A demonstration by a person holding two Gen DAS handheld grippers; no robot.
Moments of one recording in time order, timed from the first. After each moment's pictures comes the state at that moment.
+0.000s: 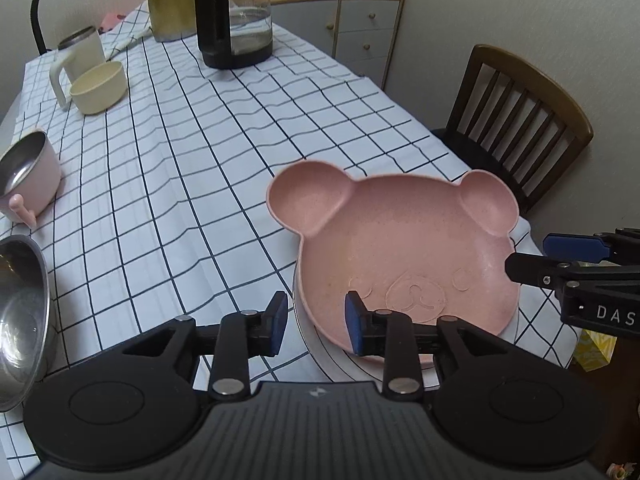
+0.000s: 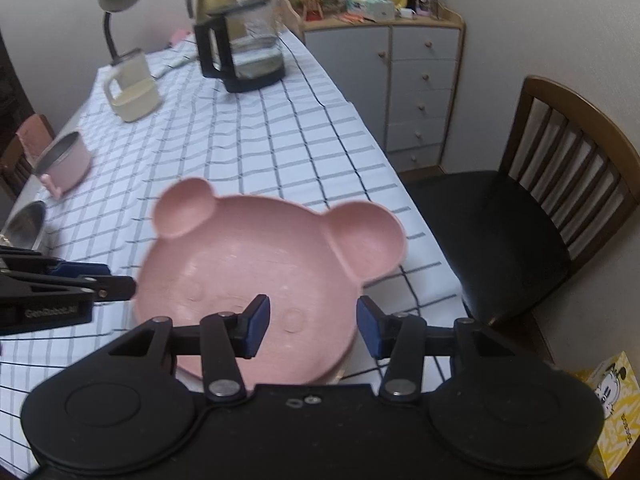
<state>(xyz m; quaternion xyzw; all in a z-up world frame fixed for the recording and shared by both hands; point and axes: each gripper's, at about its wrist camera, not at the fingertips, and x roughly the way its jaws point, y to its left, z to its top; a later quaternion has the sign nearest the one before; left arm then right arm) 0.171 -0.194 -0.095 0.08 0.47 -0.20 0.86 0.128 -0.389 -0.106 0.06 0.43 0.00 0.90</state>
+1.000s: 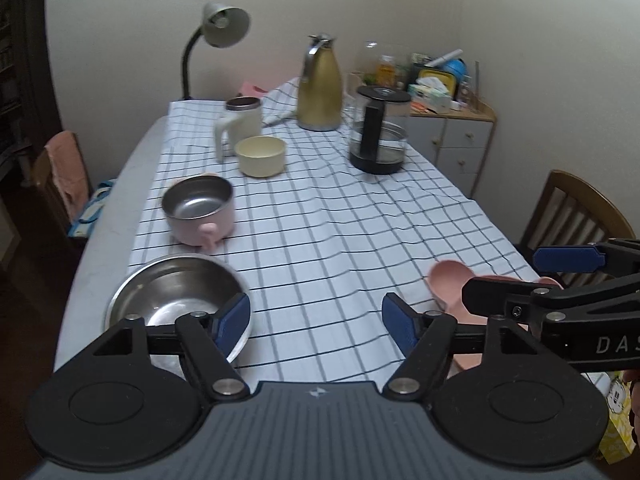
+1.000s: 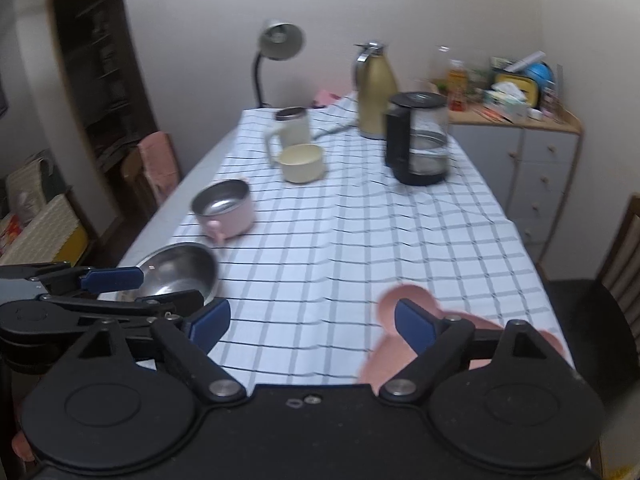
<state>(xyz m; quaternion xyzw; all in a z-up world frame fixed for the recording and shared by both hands) 0.115 -0.043 -0.014 0.00 0.34 -0.07 0.94 0.129 -0.249 -0.021 0.02 0.34 0.16 0.93</state>
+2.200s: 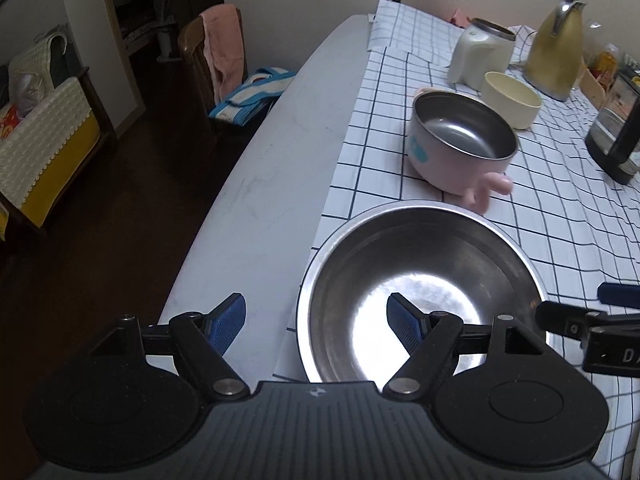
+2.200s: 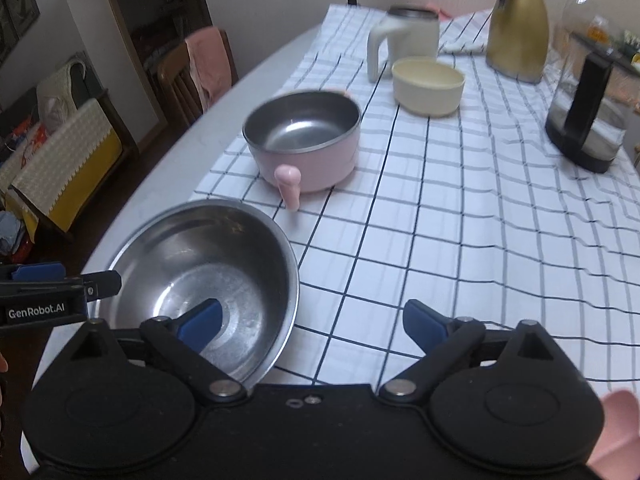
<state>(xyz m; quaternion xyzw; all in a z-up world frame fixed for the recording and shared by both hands) 0.224 0.135 -0.115 -0.08 0.45 0.16 0.87 0.290 -0.090 -0.124 -0.05 0.46 0.24 0.86</state>
